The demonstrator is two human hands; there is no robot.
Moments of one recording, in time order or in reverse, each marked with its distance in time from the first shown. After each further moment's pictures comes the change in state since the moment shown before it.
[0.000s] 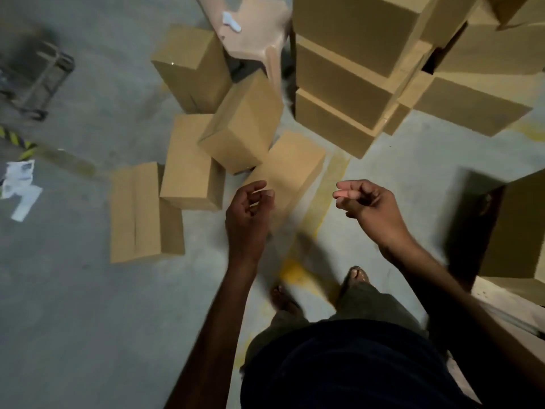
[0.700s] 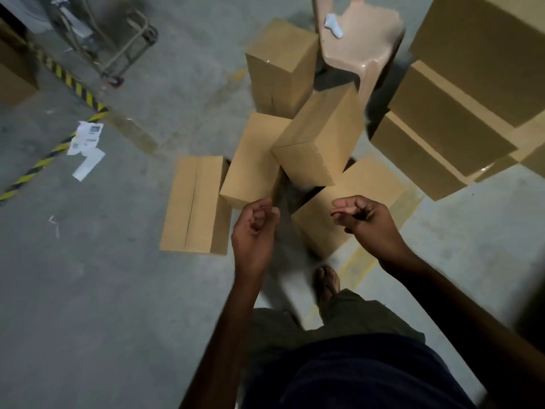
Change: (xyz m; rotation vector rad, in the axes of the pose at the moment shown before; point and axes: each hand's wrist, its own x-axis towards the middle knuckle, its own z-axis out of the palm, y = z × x) left_hand 0.145 -0.030 -0.188 -0.073 0.216 -0.087; right_hand 0.108 -0.044 0.251 -0.191 -0.287 -0.009
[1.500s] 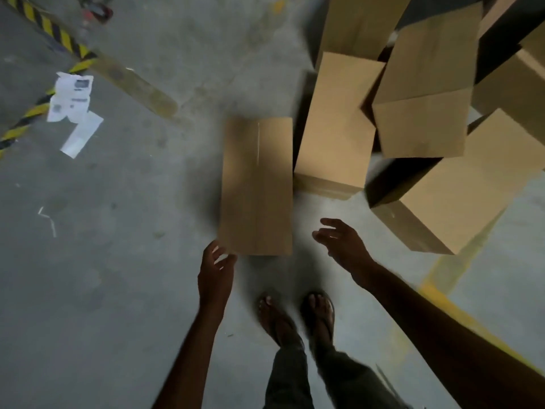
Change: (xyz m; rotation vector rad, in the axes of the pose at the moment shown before) left_hand 0.304 -0.288 -0.414 0.385 0.055 -0.378; right_hand 0.172 0.148 0.489 -0.086 -0.049 0.436
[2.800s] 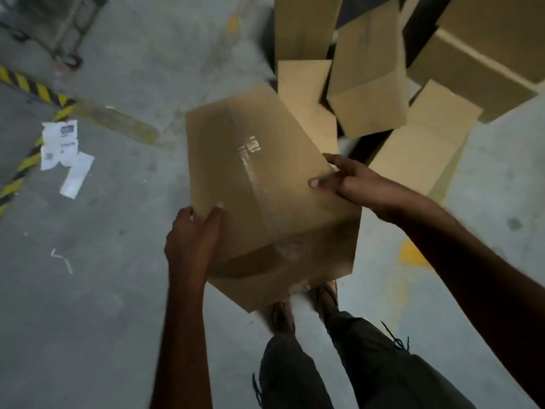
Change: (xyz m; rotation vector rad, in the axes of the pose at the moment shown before) left_hand -0.120 0.167 -0.107 0.327 0.013 0.148; right_hand -0.153 -0.119 -0.062 0.025 -0.044 -0.130
